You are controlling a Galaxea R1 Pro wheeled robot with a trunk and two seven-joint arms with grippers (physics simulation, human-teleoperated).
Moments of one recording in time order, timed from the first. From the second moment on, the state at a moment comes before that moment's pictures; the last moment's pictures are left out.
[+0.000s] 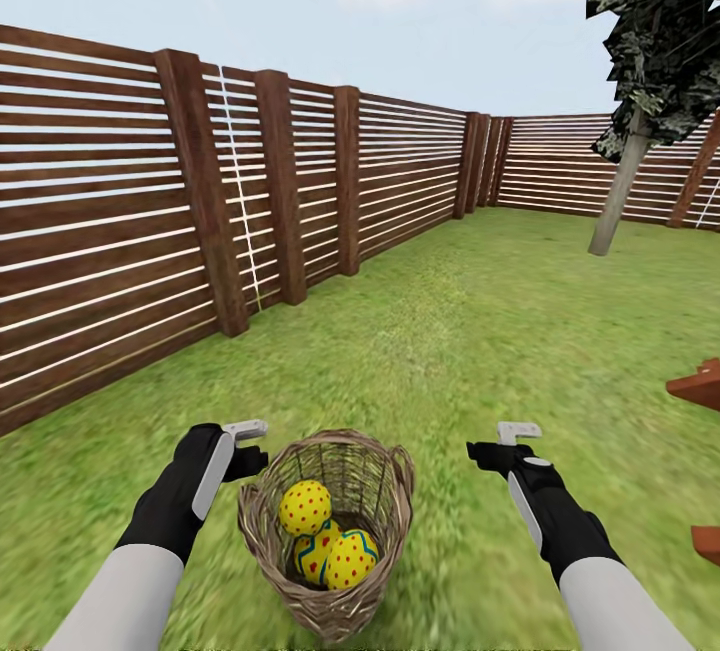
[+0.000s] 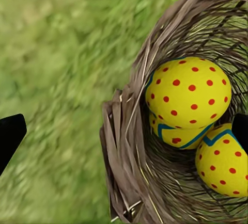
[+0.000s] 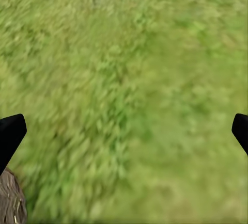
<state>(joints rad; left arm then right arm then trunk) -0.63 -0.04 0.06 -1.00 0.24 1.01 0.29 -0.62 -0.03 -0.12 -0.77 0.06 0.37 0.01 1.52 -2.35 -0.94</state>
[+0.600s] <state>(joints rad) -0.63 -0.04 0.06 -1.00 0.24 1.00 0.29 -0.62 -0.03 -0.12 -0.78 0.07 0.37 0.01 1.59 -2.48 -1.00</state>
